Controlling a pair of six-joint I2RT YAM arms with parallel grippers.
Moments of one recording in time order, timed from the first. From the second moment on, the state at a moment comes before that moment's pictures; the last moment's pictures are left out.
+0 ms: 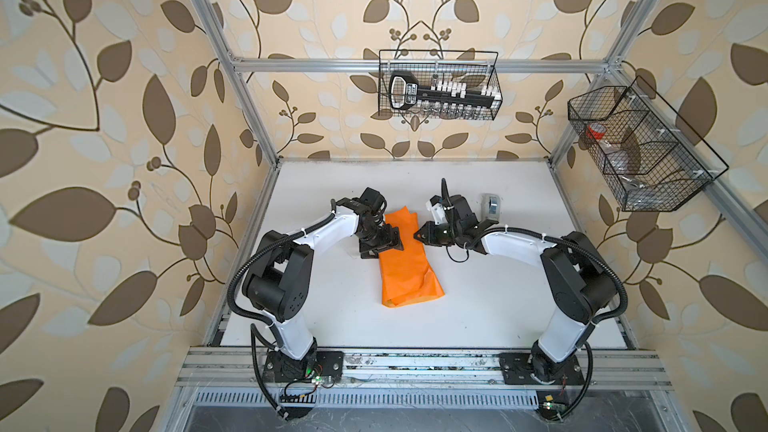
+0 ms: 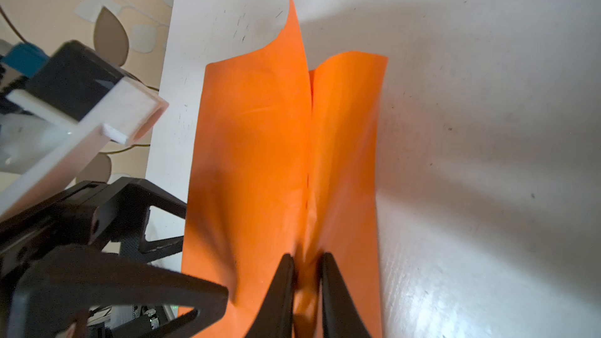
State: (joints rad) left arm -0.43 1.74 1.22 -0.78 0.40 -0.53; right arm 0.54 1.77 1.04 -0.05 -0.37 0.62
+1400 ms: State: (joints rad) left arm -0.40 1.67 1.12 -0.73 0.38 -0.48; right arm 0.55 1.73 0.97 0.00 -0.37 0.66
